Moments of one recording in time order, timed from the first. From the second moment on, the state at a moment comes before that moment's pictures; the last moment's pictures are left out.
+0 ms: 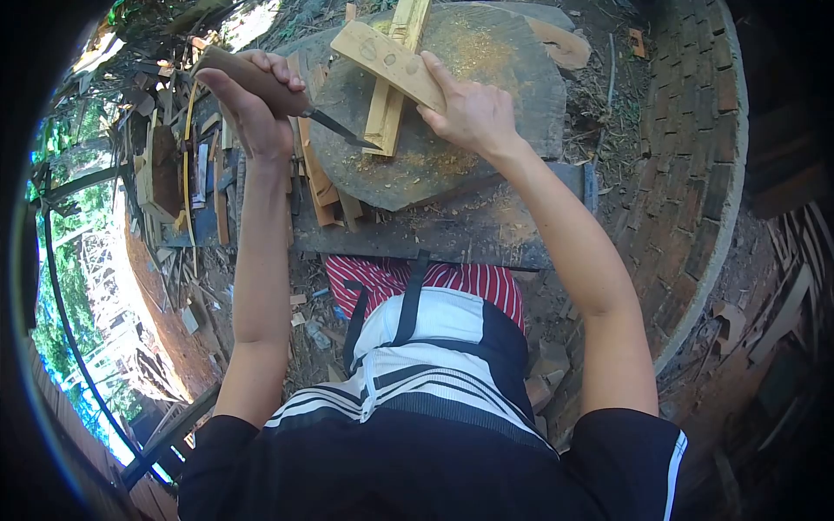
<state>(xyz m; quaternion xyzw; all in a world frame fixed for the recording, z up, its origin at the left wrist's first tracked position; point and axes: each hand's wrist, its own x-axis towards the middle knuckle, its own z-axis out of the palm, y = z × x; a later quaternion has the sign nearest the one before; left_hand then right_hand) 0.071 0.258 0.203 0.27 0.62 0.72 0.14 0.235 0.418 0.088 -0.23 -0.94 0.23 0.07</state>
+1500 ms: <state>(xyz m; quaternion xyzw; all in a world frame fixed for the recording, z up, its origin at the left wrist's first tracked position) 0.087 0.307 0.159 0.31 0.66 0.67 -0.10 0.225 0.439 0.126 -0.22 -0.83 0.50 0.14</state>
